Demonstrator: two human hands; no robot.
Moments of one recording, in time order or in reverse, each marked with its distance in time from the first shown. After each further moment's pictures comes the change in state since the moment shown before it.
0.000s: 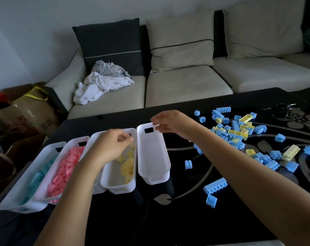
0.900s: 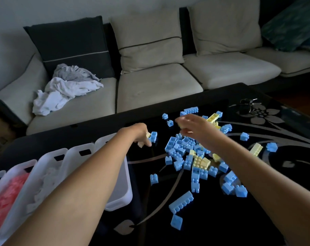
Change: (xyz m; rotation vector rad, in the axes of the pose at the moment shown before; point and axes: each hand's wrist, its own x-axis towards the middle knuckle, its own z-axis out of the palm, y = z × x) left_hand 0.166 0.104 0.153 0.577 -0.501 0.093; right_hand -0.067 0.064 -0.131 0.005 0.408 -0.034
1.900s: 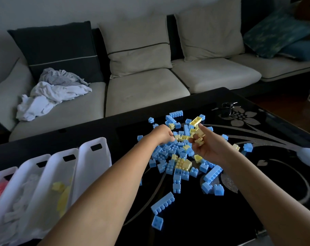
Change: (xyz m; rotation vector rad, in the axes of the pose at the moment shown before) left_hand -0.010 0.117 0.020 -0.282 0.067 0.225; right_hand -0.025 0.040 -0.058 0.895 0.103 0.458
